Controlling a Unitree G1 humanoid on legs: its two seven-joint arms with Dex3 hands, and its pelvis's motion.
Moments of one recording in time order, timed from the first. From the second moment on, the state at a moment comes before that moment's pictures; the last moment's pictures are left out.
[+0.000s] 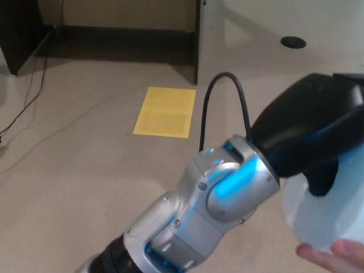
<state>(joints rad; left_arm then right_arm) -0.80 0.05 -0.63 -0.21 0.49 0.03 -0.15 -0.30 -0.39 0.23 1.27 -0.35 -0.23 0.01</state>
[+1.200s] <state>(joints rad) -0.82 0.32 -0.19 -0.39 0.30 0.19 -0.48 -0.34 -0.39 0.25 1.27 -0.36 -0.23 0.01</state>
